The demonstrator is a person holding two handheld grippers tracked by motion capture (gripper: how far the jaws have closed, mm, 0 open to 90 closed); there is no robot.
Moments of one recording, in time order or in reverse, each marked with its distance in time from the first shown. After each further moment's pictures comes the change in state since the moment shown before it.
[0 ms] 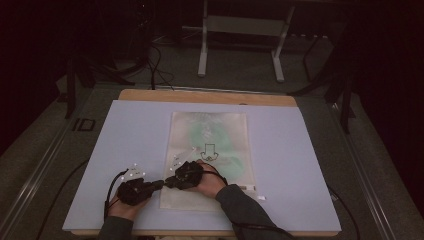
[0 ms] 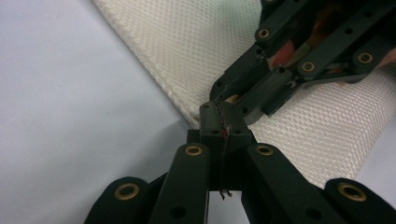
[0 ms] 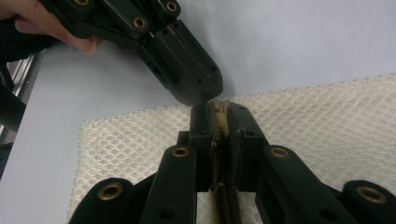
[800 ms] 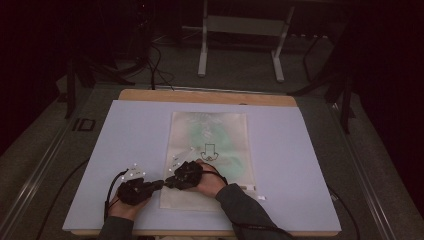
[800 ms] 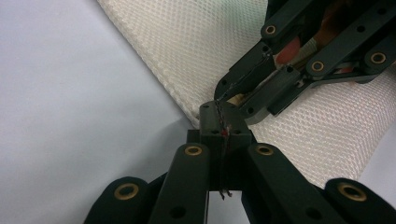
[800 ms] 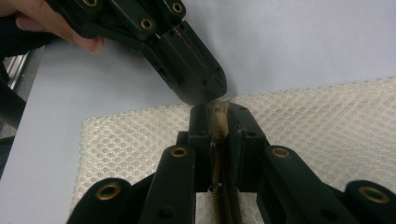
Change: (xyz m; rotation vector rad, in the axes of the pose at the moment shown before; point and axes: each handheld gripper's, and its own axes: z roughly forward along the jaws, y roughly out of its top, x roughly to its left) left arm -0.001 0.000 0.001 0.001 0.009 -0.005; right arm 0.002 0.004 -0.002 0.025 -0.011 -0.025
